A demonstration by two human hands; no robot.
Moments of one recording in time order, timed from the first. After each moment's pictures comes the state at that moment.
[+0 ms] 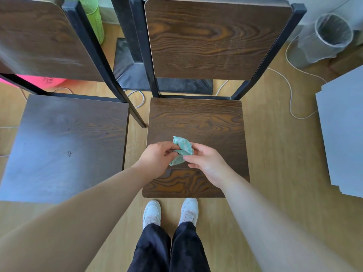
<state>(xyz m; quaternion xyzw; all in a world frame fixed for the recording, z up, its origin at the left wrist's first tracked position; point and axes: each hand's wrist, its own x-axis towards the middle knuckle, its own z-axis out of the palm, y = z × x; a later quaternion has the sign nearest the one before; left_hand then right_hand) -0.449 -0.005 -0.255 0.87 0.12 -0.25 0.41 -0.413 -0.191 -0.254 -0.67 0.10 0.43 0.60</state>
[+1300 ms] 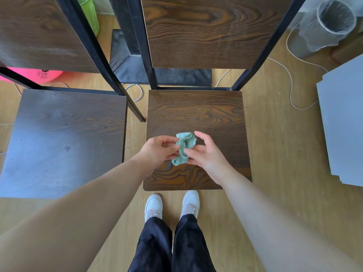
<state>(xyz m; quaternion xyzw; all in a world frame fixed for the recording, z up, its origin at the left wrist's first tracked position) -0.454 -0.010 -0.271 0.60 0.32 -0.26 0.68 -0.428 -0.196 -0.261 -0.66 0.12 0.39 0.63</state>
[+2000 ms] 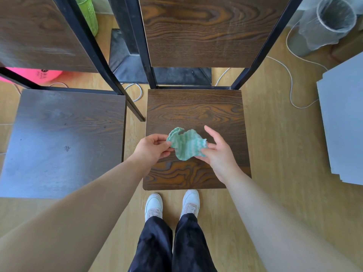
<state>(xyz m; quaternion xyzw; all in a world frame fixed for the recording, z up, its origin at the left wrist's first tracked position) -0.456 -0.003 -0.275 0.59 0.39 -0.21 0.68 -0.424 -0.211 -0.264 -0.67 0.19 0.31 0.64</state>
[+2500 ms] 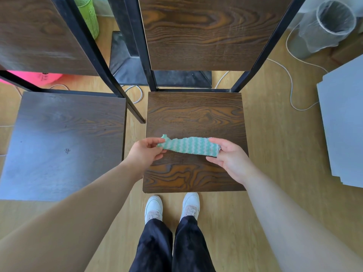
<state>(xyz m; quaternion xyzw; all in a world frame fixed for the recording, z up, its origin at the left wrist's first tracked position) -0.460 0.015 -0.284 0.61 0.40 -0.21 0.65 -0.407 -0.251 -0.271 -0.66 0.19 0.39 0.62</state>
